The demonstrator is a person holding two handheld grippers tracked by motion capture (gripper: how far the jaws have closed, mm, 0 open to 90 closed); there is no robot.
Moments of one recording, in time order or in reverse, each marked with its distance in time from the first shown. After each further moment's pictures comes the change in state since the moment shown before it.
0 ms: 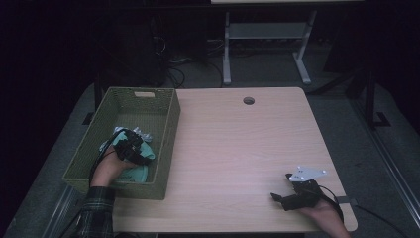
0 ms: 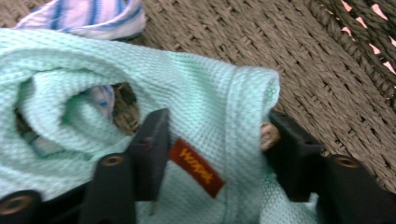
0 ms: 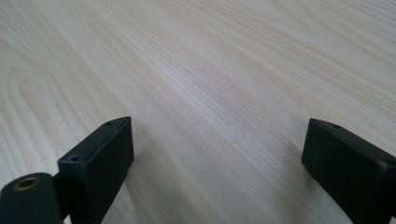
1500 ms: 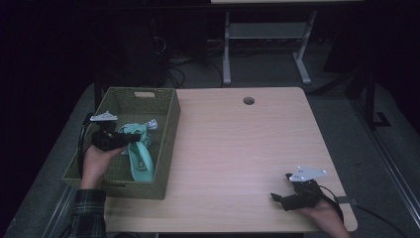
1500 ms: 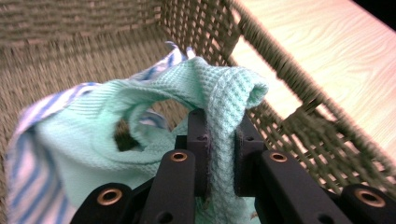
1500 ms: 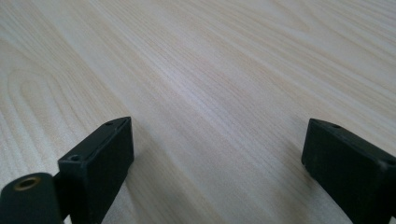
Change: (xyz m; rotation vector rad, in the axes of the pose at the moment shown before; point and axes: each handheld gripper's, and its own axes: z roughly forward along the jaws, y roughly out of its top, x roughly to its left) left arm 0.022 -0.016 -0.071 -0.530 -0.151 -0.218; right arm 0.000 0.000 0.000 -0.001 0.001 0.004
